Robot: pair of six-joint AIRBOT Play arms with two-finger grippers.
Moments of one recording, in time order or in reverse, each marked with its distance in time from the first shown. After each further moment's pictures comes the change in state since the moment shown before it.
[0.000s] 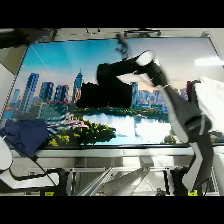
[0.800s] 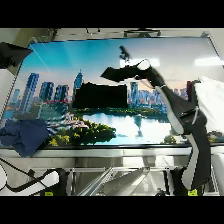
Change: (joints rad) left arm 0.170 0.180 -0.374 -0.132 -0.014 0.154; right arm -0.155 -0.092 0.000 0.021 0.117 0.047
